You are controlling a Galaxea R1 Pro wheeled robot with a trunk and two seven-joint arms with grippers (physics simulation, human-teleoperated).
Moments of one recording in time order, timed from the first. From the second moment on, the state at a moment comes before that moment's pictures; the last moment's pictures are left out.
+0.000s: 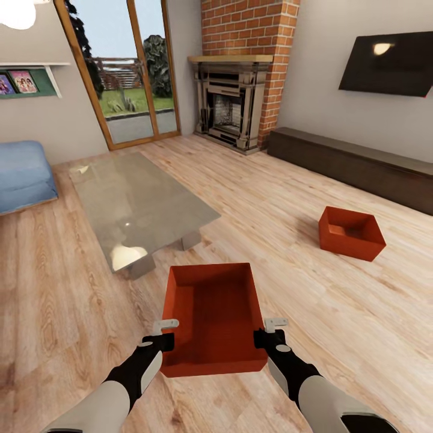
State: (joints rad) left arm -0.67 -0.10 0.00 -0.37 0.07 0.14 0.17; right arm -0.72 0.12 -0.07 -0.22 0.15 -0.09 -0.11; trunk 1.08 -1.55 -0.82
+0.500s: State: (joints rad) left arm -0.67 -0.10 0.00 -0.37 0.07 0.14 0.17; right arm -0.72 0.12 -0.07 -0.22 0.15 -0.09 -0.11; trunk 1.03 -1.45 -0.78
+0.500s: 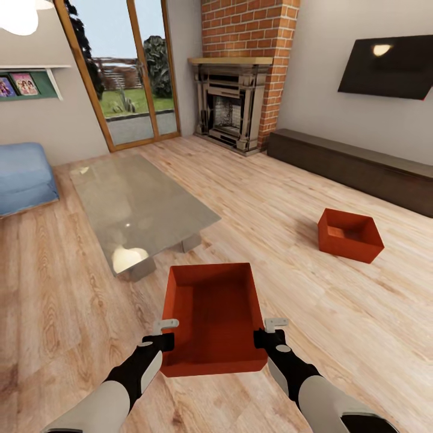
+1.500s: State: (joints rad) left arm -0.67 -0.10 0.00 -0.37 0.07 0.14 0.17; right arm -0.72 0.12 -0.07 -0.22 0.15 -0.08 -0.11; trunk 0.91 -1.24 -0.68
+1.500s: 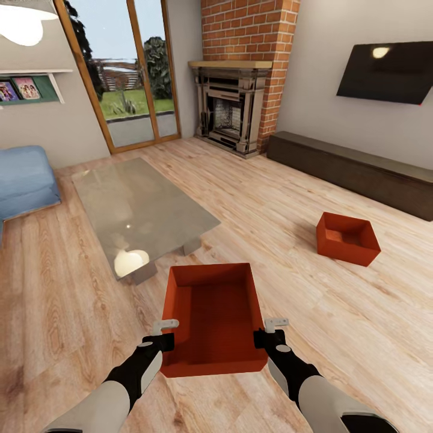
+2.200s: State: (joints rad) left arm -0.67 -0.10 0.00 -0.37 0.07 0.14 0.17; right arm -0.72 0.12 -0.07 -0.22 0.15 -0.09 -0.11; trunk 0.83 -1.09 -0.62
